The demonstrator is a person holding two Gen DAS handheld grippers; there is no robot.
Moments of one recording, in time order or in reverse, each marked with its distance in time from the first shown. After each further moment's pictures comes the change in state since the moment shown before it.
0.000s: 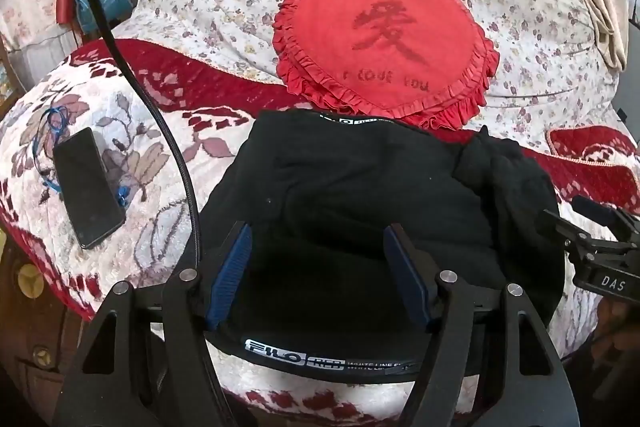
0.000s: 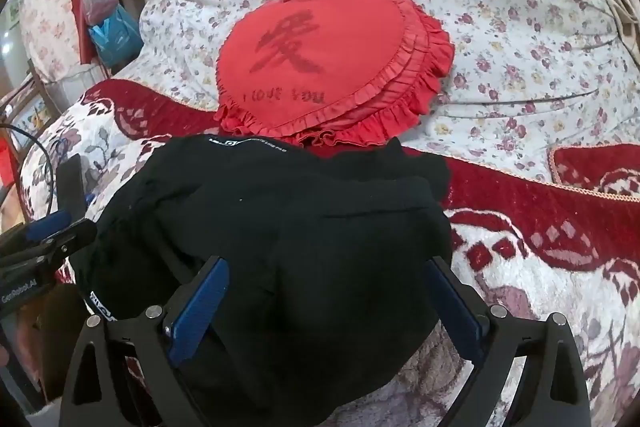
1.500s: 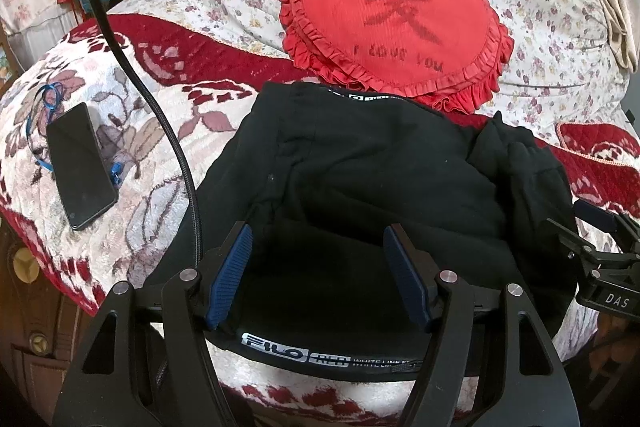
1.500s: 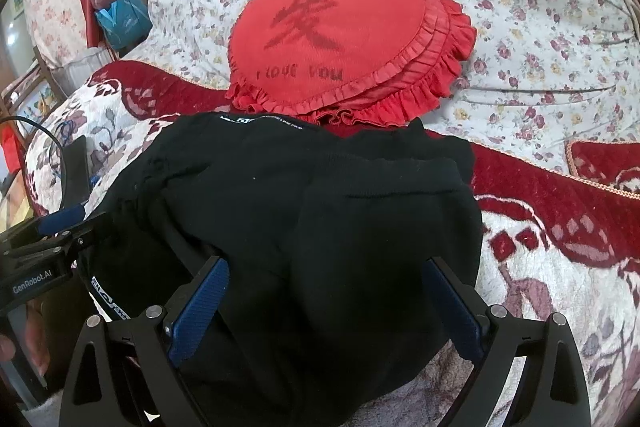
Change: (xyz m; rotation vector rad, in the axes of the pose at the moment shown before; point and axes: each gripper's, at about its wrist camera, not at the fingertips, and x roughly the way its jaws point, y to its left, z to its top) left arm 0.019 0.007 -0.008 -0.030 0.060 0.006; right arm 0.016 0.013 -0.005 -0.031 0.047 0.015
